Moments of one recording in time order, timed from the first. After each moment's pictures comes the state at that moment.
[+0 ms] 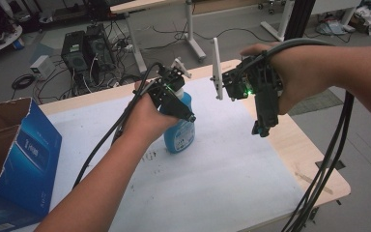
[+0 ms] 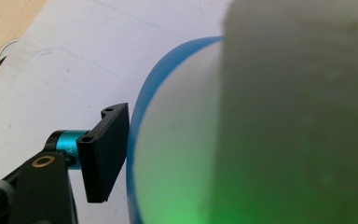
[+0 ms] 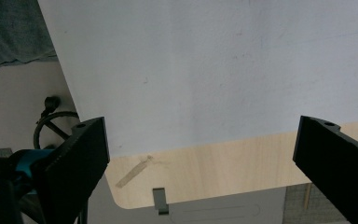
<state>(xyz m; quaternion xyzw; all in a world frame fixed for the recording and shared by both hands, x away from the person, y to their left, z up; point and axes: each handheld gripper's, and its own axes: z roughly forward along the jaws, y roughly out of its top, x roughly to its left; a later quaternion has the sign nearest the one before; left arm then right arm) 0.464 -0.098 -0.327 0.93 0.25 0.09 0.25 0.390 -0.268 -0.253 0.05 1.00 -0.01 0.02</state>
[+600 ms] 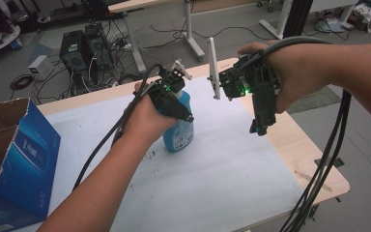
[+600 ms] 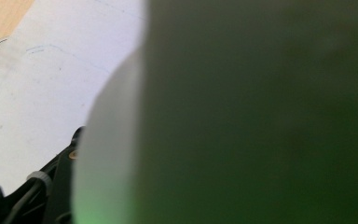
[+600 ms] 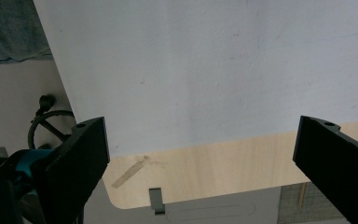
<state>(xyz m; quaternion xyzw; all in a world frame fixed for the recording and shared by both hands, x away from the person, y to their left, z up) 0.462 -0.101 -0.331 0.94 0.24 0.08 0.24 0.389 -0.266 -0.254 0.04 1.00 -0.02 0.02</state>
